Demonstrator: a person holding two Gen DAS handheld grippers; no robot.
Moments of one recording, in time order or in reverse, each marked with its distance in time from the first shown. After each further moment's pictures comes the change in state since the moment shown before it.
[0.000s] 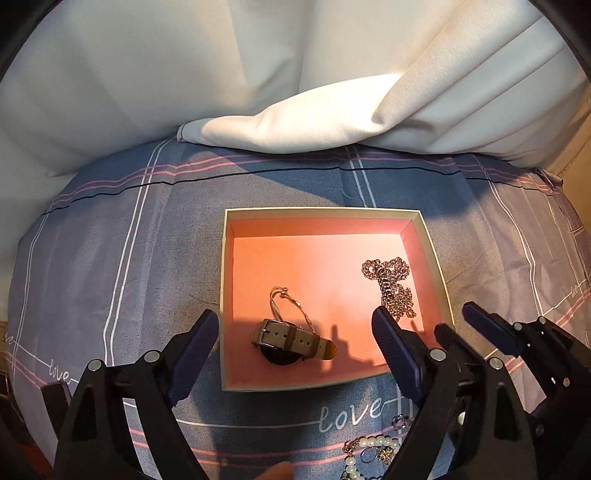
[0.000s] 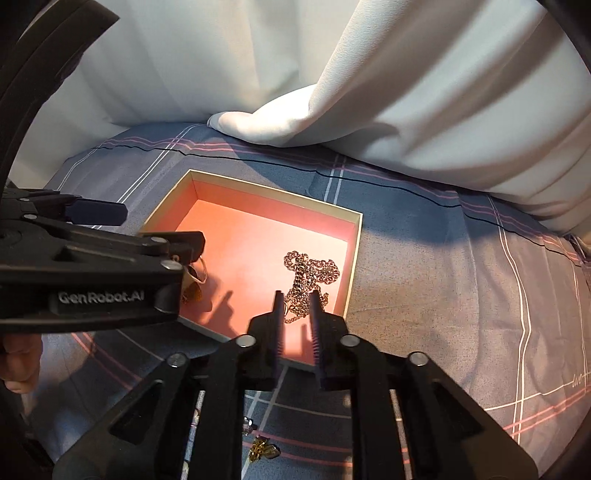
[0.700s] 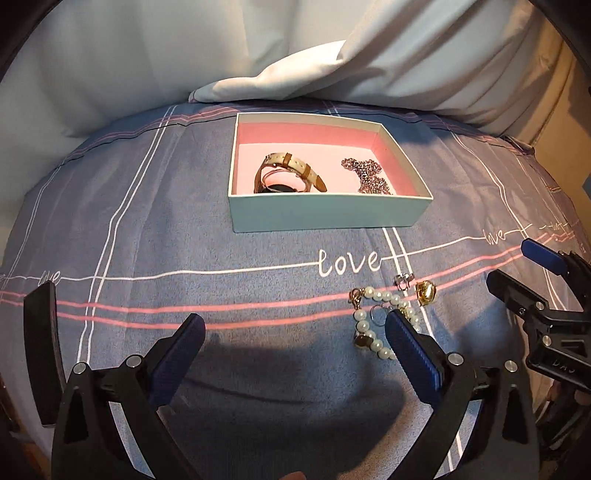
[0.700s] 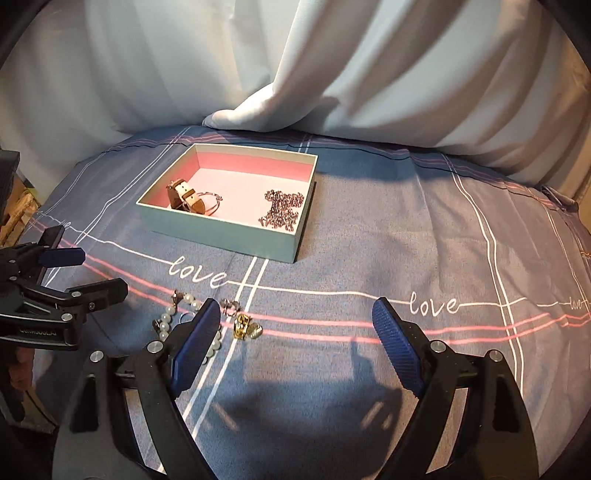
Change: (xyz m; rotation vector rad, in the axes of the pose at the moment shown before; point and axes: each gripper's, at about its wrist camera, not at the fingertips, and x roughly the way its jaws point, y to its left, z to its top) left arm -0.031 0.003 -0.147 0.037 -0.022 -0.045; right arm -0.063 -0.025 -0.112 0.071 -0.006 0.006
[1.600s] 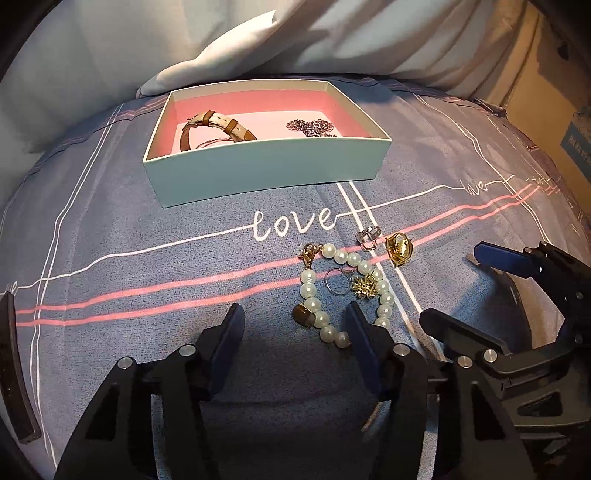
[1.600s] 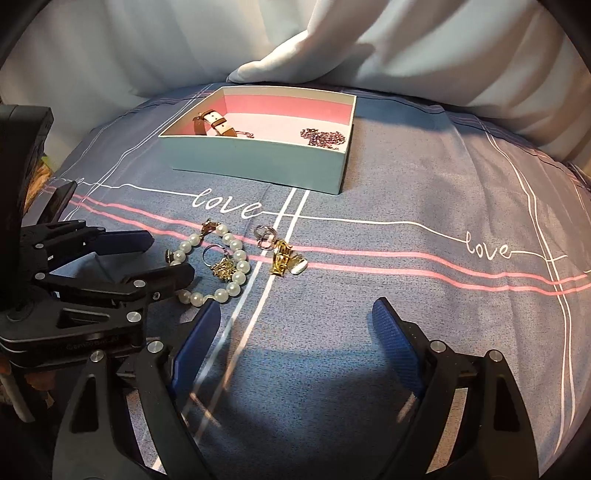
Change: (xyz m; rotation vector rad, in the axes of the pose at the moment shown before) left arm 0.033 -0.031 -0.022 0.125 0.010 -0.075; right arm 0.032 0.032 -0.030 -0.020 0.081 0.086
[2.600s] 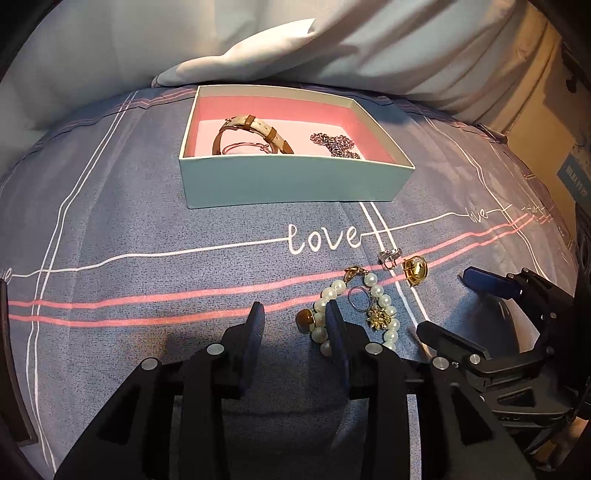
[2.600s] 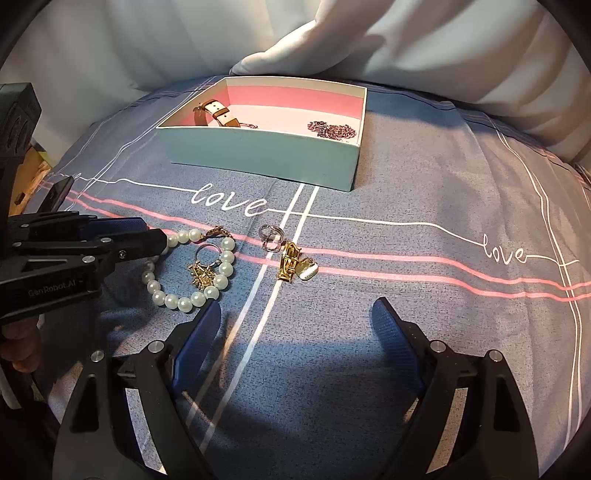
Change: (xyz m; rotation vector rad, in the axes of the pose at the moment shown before) left arm -0.004 0.034 0.007 -0.092 -0.015 -0.067; right arm 0.012 0.000 0.002 -0.002 0.019 -0.002
